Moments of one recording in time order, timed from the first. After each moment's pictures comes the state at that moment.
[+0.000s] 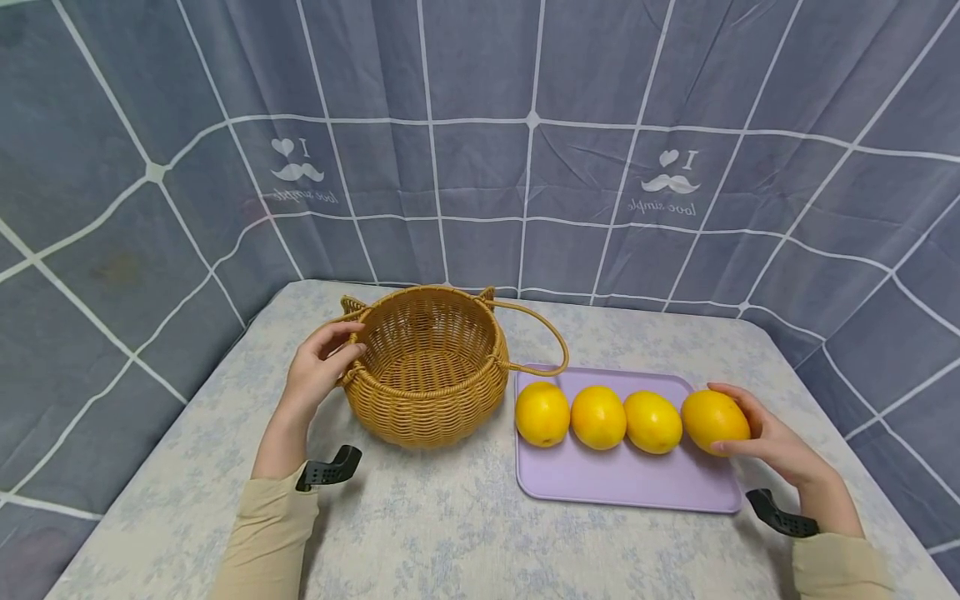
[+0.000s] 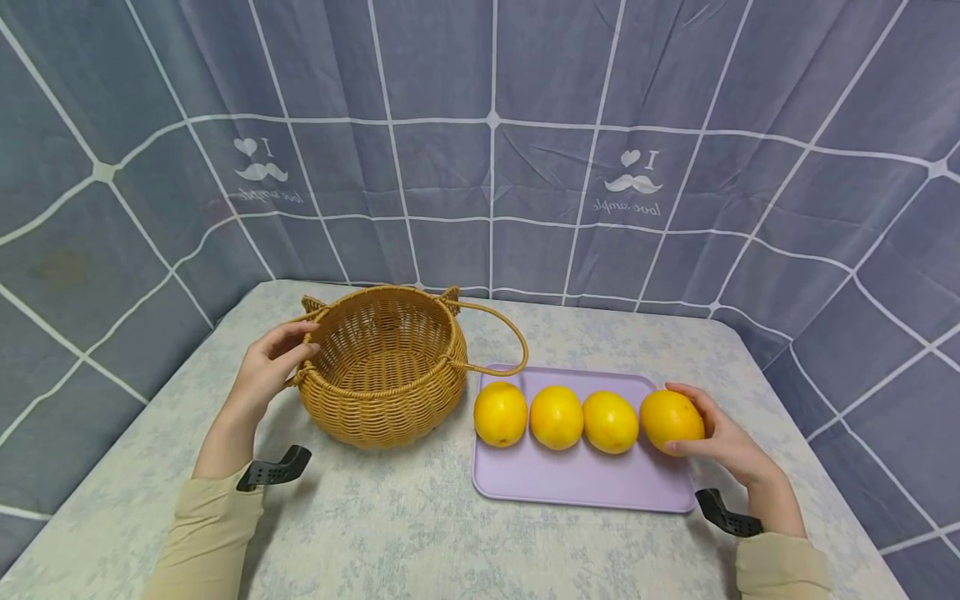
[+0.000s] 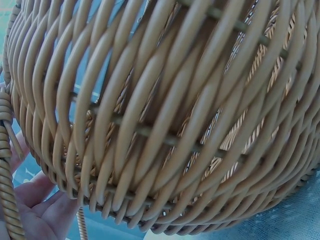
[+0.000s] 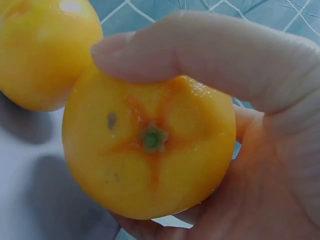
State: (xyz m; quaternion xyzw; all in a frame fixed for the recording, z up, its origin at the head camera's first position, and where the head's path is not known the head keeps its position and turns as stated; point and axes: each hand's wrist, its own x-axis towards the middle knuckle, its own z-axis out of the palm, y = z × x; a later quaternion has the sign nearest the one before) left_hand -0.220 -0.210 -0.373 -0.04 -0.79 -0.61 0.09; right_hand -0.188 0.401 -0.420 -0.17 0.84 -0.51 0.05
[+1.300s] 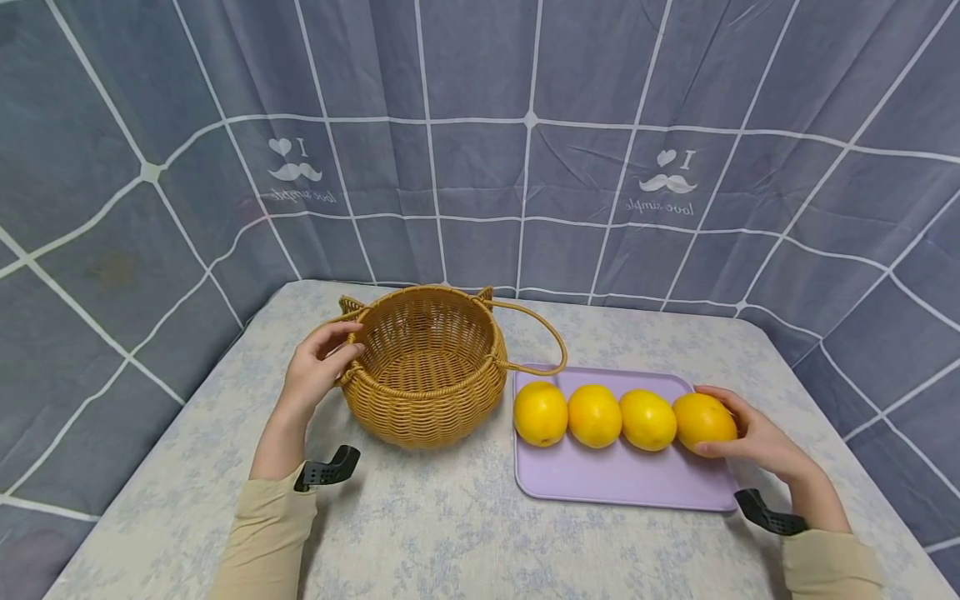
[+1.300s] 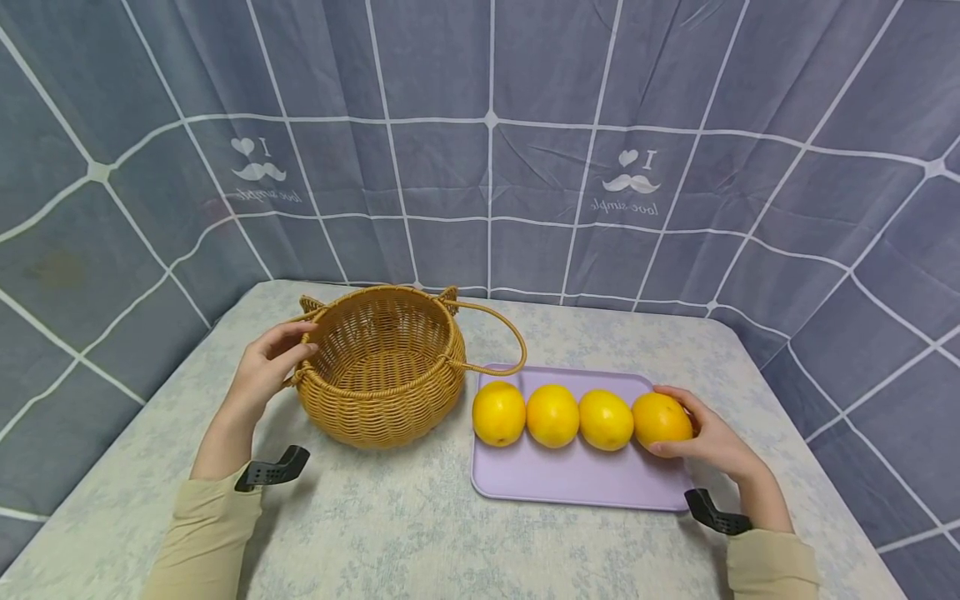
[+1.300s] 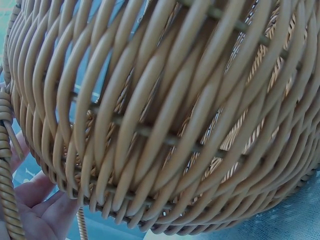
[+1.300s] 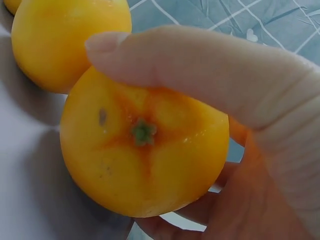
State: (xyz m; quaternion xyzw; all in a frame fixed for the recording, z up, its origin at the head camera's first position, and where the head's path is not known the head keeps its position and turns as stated) left_hand -0.221 -0.210 -0.375 -0.04 -0.79 -0.61 0.09; right_hand -0.189 0.388 -0.418 -0.12 0.90 -0.41 0.05
